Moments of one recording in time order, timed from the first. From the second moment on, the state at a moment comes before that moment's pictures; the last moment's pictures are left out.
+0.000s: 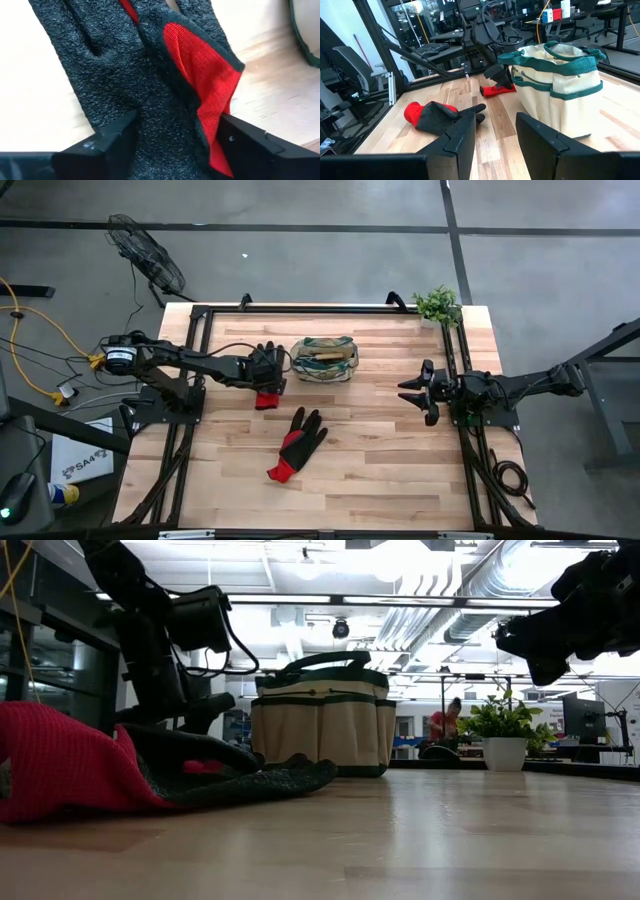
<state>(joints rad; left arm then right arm) 0.13 1.53 0.60 -0.39 -0.27 -1.11 0.14 0.17 0.01 0.11 0.21 0.27</state>
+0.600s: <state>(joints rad) 0.13 1.53 0.60 -0.39 -0.24 -1.11 0.14 0.17 0.01 0.11 0.21 0.26</state>
